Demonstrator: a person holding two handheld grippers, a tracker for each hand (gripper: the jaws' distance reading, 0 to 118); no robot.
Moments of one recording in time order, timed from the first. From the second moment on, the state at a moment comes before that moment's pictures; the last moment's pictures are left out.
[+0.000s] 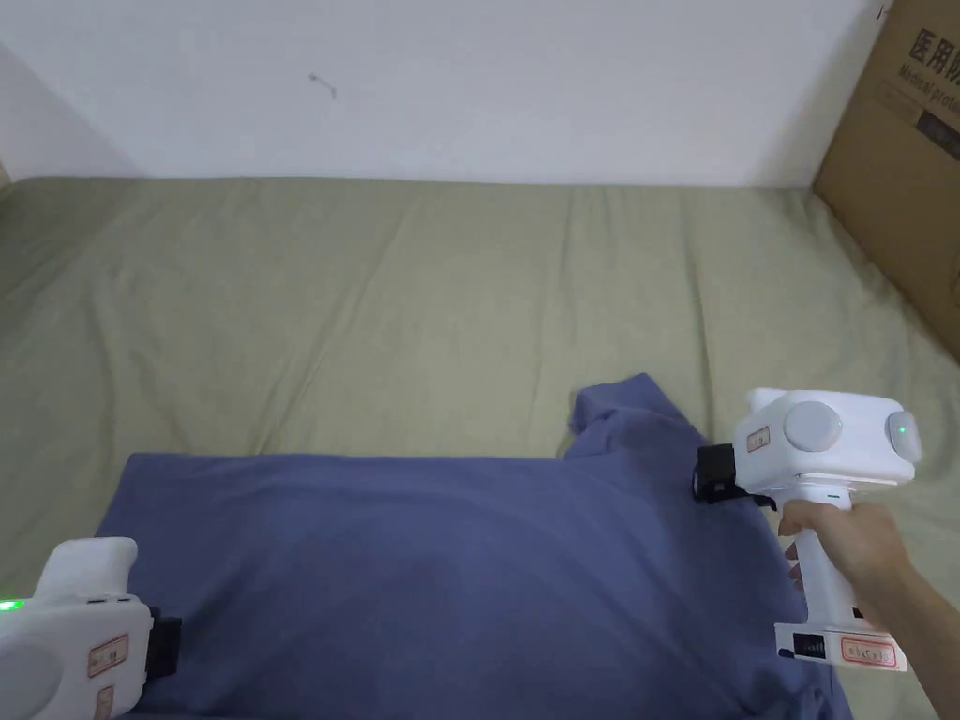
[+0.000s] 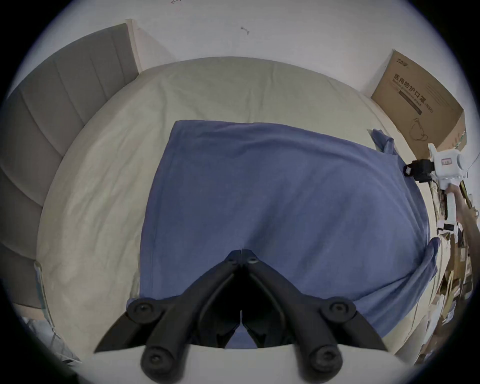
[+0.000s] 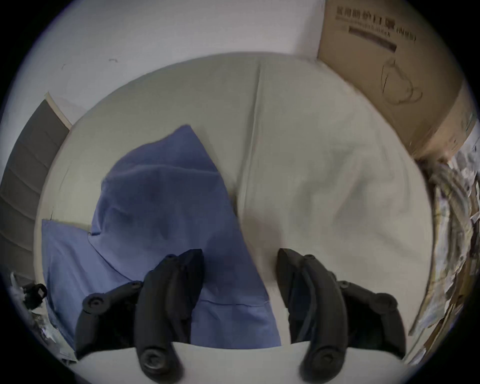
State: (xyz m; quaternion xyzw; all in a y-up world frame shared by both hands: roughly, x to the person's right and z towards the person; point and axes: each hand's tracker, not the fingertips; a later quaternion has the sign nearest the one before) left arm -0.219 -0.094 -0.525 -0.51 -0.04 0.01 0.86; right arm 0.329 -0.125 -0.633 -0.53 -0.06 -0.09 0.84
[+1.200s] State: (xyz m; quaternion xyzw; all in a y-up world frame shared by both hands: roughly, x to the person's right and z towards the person) left arm -0.250 -0.119 -0.712 -0.52 0.00 0.03 0.86; right arm 0.319 -0.107 -0.618 -0.50 -0.04 -0.02 0.87
